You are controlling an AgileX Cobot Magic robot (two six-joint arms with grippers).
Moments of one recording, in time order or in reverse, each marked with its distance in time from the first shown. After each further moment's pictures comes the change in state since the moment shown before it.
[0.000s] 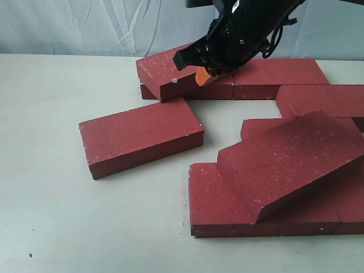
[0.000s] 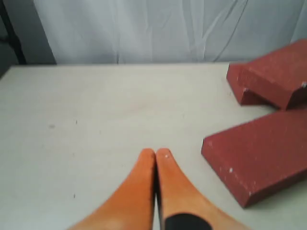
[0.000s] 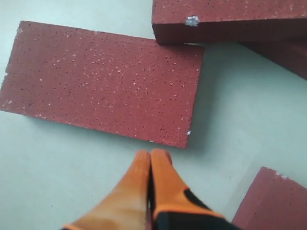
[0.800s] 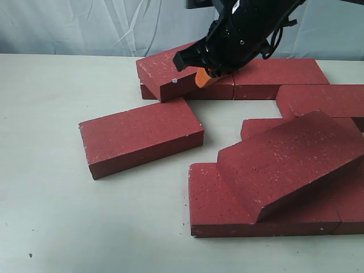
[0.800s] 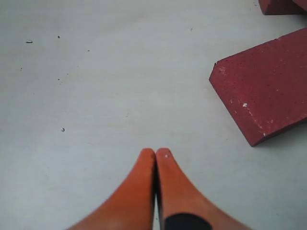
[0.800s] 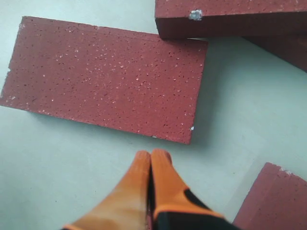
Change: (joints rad) left arm 0.000 0.363 -0.085 -0.018 0.122 -0.008; right arm 0.000 0.000 0.000 0.009 0.015 0.000
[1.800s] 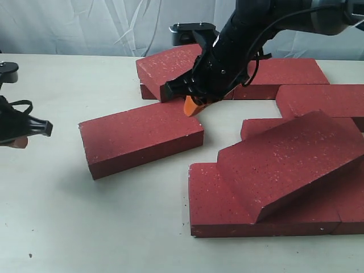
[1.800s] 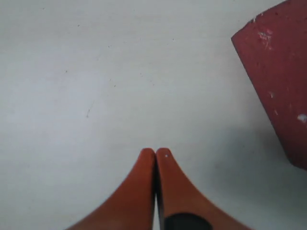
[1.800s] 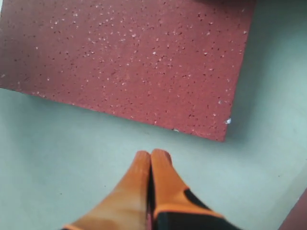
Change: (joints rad) left arm 0.000 0.775 -0.240 -0.066 -0.108 0.068; right arm 0.019 0.140 0.000 0.099 0.007 -0.069
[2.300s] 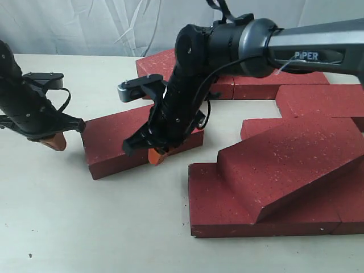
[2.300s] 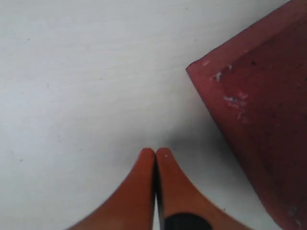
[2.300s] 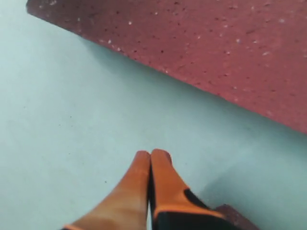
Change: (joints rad) left arm 0.000 0.383 -0.277 -0.257 0.111 0.282; right arm 0.184 0.129 0.000 0.013 0.002 -0.027
